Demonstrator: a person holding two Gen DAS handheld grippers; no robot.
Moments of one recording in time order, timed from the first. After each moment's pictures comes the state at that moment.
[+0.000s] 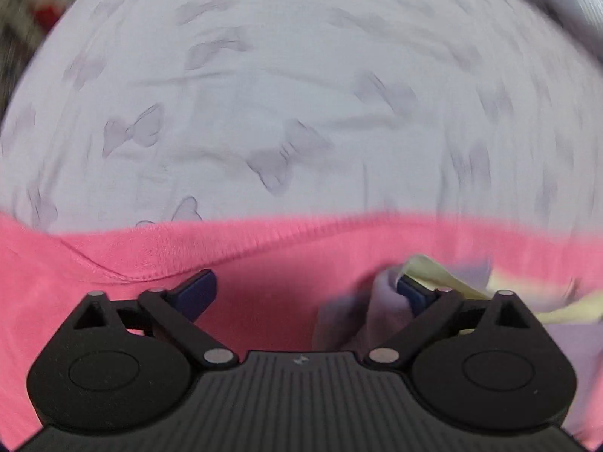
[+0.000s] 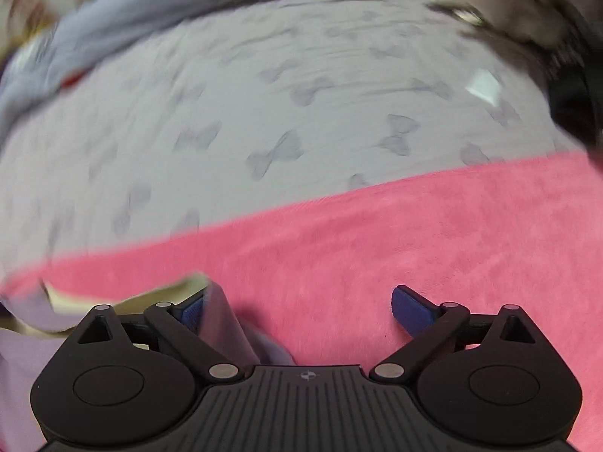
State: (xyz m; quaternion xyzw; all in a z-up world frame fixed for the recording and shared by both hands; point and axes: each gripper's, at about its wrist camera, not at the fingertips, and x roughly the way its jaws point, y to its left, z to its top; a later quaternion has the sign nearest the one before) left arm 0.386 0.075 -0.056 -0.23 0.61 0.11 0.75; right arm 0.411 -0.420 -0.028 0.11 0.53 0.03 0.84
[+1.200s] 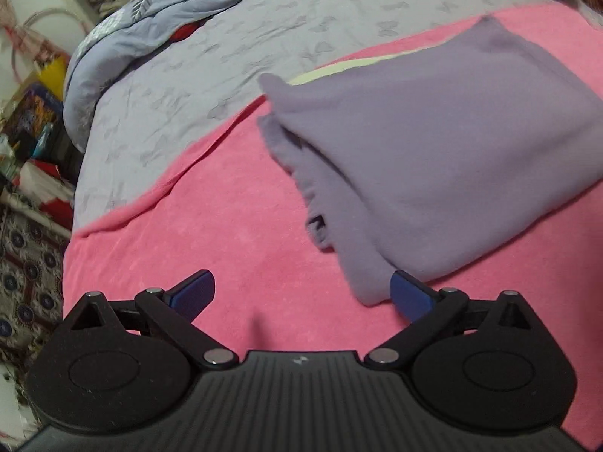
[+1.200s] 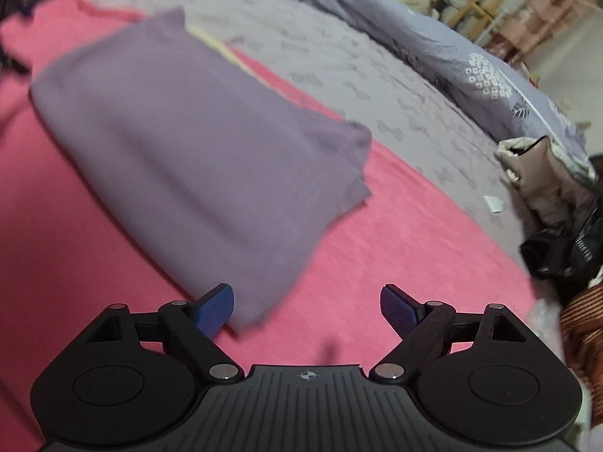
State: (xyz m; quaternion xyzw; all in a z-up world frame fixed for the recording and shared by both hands) left arm 0.134 -0.062 -0.022 0.22 0.49 0.01 0.84; right arm 0.147 -0.338 -0.037 -0.32 0.39 0.17 0.85
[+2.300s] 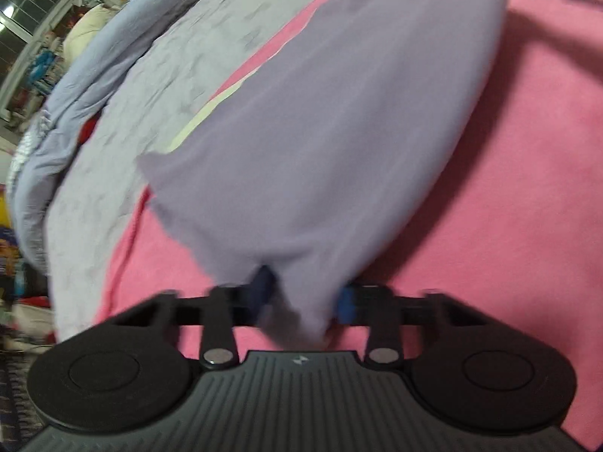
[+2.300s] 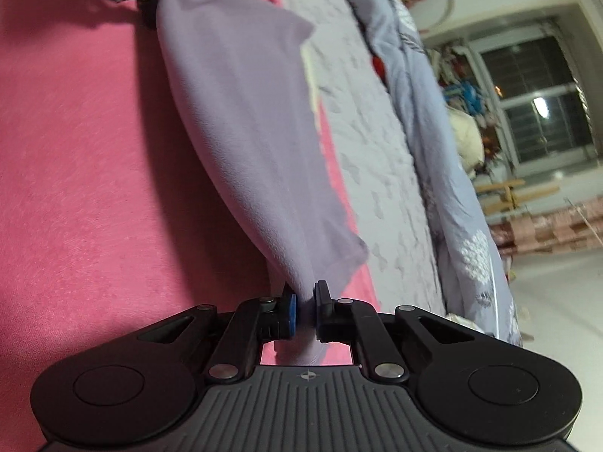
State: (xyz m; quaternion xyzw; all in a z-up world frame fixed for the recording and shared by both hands) left arm 0.151 -0.119 -0.062 0.36 0.47 -0.12 0.80; right arm 0.146 -0.294 -0.064 -0.58 0.21 0.21 0.76
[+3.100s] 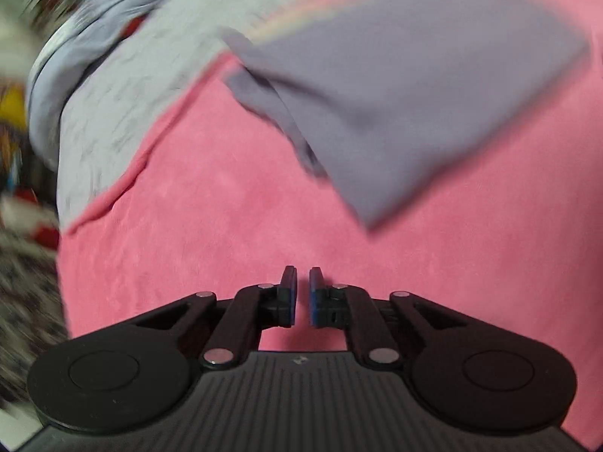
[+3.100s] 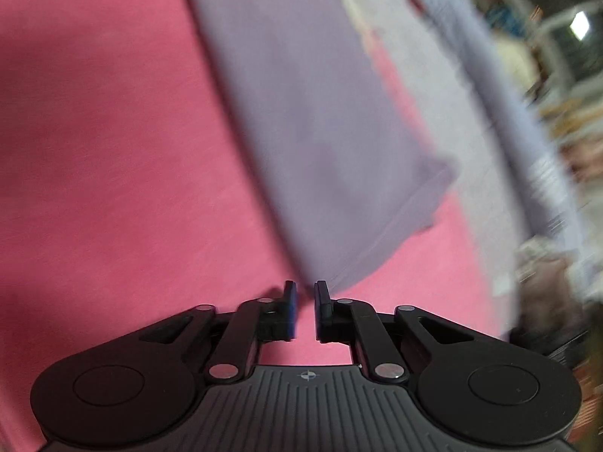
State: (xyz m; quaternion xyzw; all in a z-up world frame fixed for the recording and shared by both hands) left arm 0.123 -0.034 -0.015 0.19 0.52 -0.07 0.83; right arm 0.099 -0.327 -0.064 -0.49 0.39 0.26 0.74
